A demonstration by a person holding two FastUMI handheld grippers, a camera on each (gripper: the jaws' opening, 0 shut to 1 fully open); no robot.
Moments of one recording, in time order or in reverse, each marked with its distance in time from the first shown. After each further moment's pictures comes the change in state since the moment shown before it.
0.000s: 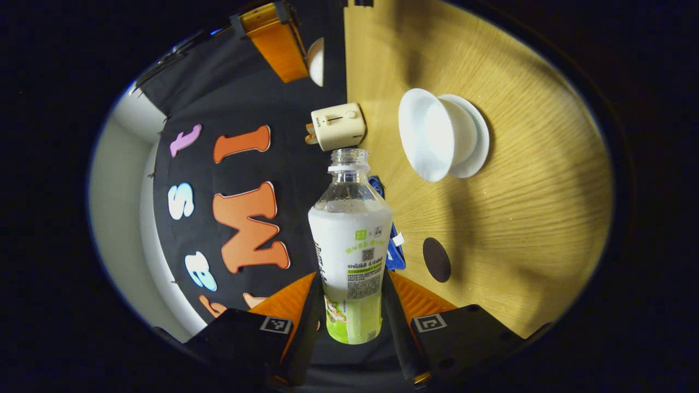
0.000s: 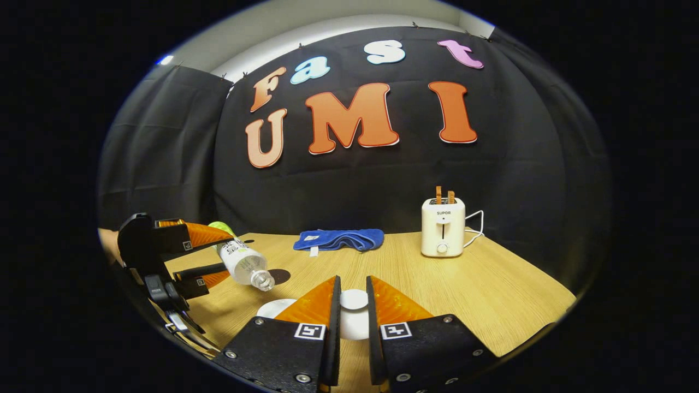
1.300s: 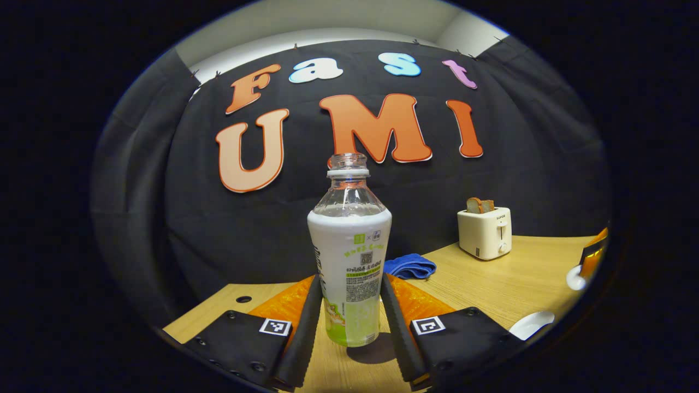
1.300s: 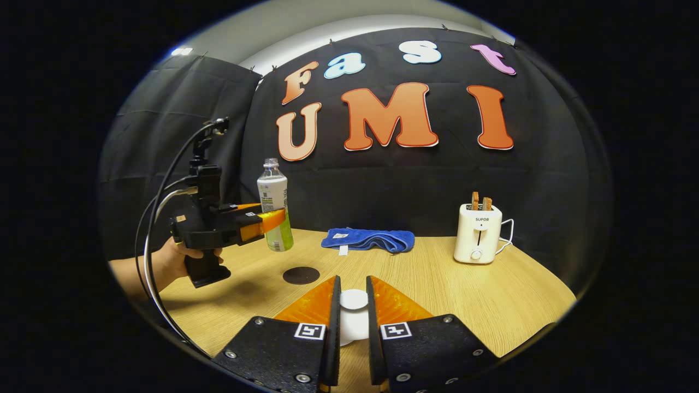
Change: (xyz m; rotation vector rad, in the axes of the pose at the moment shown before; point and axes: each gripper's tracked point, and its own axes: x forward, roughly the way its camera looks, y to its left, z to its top) left arm 0.084 0.031 -0.106 -1.581 0.021 0.128; right arm 0.010 0.058 -0.002 -0.068 0.009 0.127
